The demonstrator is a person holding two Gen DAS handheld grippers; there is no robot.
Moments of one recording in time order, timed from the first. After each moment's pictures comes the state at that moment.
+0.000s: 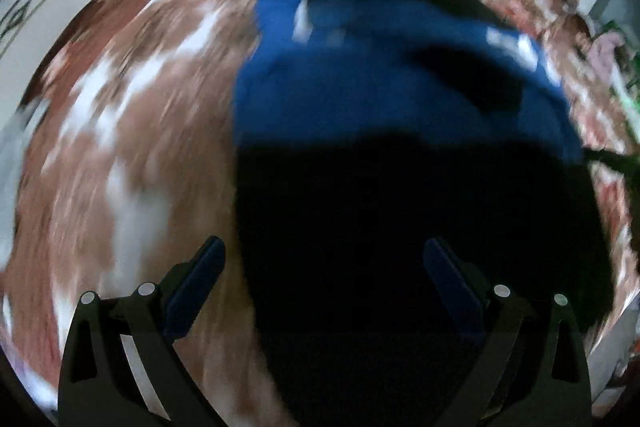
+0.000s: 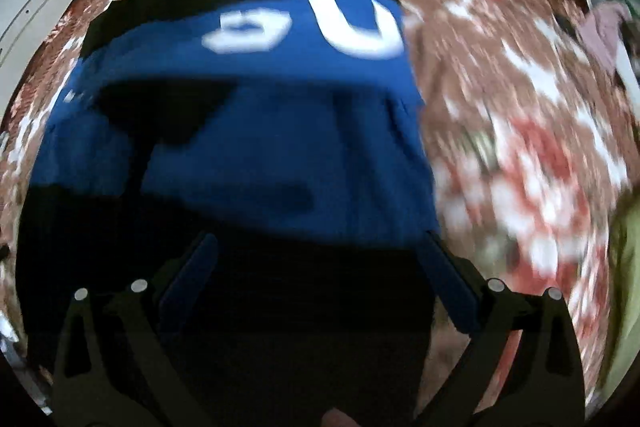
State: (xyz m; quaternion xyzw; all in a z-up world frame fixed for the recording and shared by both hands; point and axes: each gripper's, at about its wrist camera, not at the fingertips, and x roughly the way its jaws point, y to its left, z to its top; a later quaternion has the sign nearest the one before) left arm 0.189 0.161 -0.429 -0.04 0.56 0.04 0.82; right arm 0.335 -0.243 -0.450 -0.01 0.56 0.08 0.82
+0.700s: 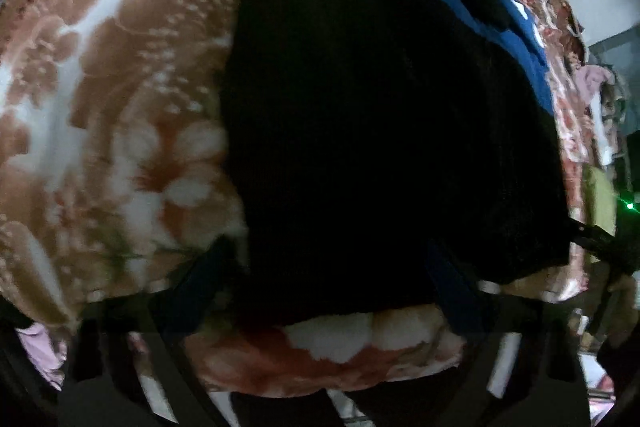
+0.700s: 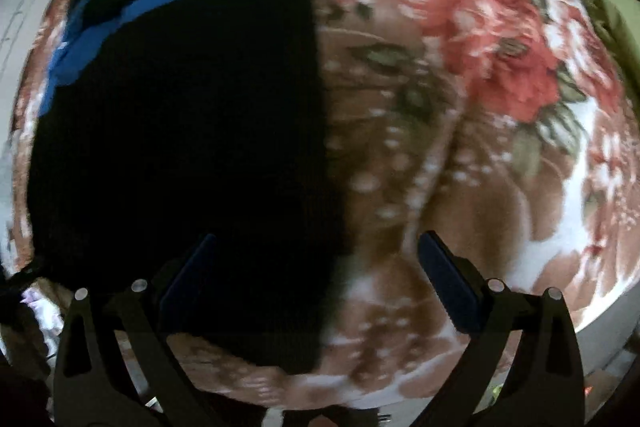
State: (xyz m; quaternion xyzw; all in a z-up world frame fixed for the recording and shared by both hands) left arm 0.078 0.160 -0.485 -0.22 0.62 -0.02 0.75; right arm 0.188 -0.324 -0.491 0.09 0.66 0.07 0.74
